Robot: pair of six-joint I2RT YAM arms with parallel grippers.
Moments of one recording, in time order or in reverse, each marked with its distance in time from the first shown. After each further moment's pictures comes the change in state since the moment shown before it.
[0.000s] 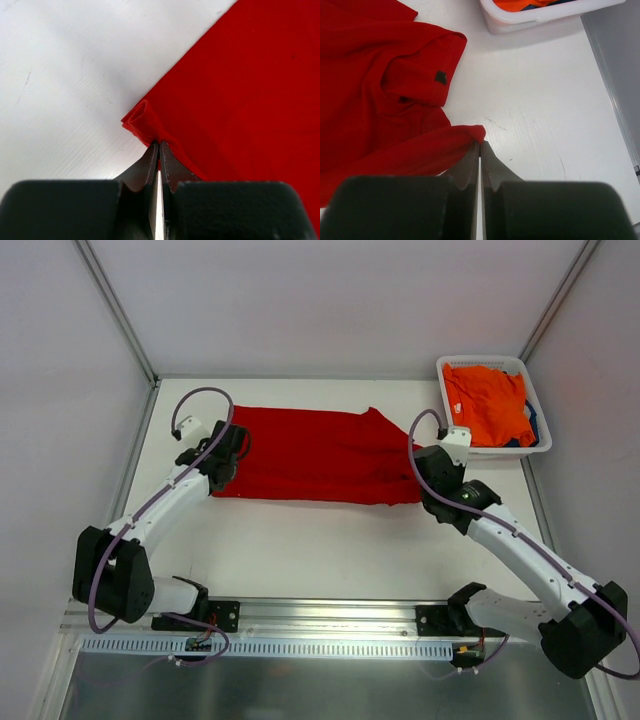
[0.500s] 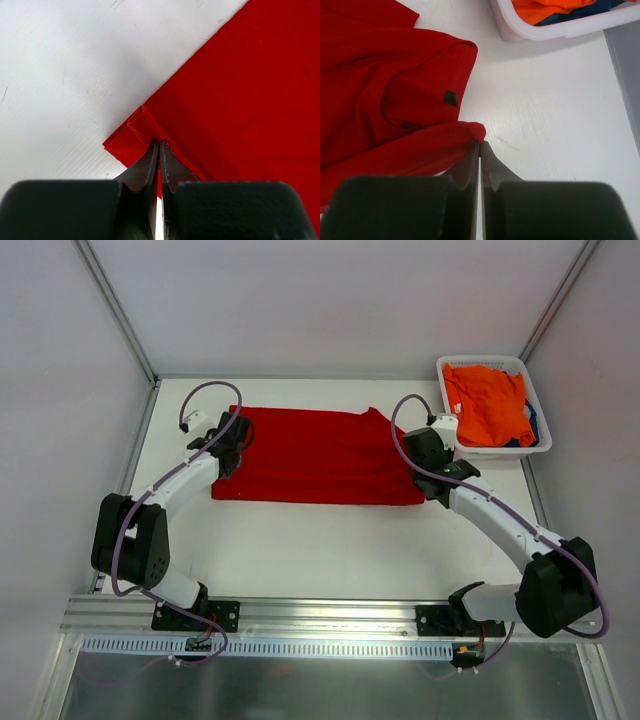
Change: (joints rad) left arm 0.040 0.194 0.072 0.100 0.008 0.031; right arm -0.113 0.226 0.051 0.153 -0.078 -0.077
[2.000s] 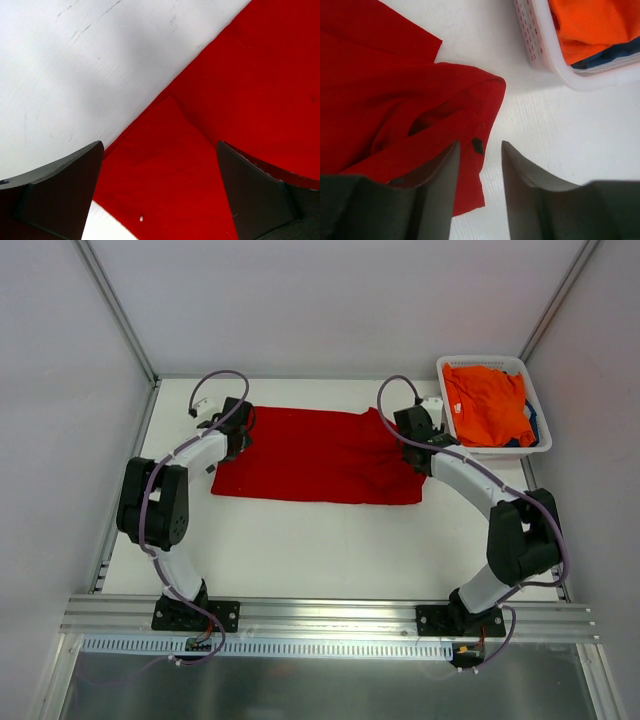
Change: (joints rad) left arm 0.071 0.296 0.189 0.085 0.048 0.121; right arm -0.077 0.328 0.201 0.096 -0.085 -0.060
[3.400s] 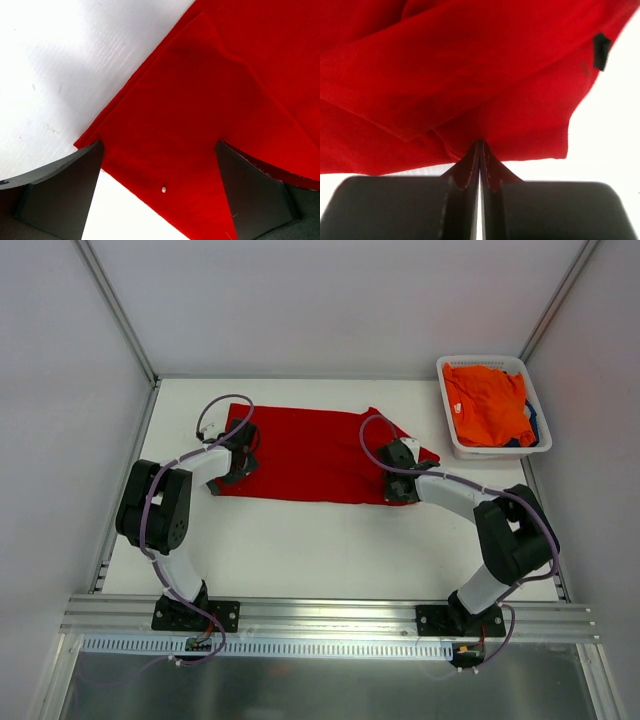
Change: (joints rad) left arm -0.036 -0.039 -0.181 0.011 0.103 -0.051; right arm 0.119 0.005 -0.218 0.015 -0.270 0.175
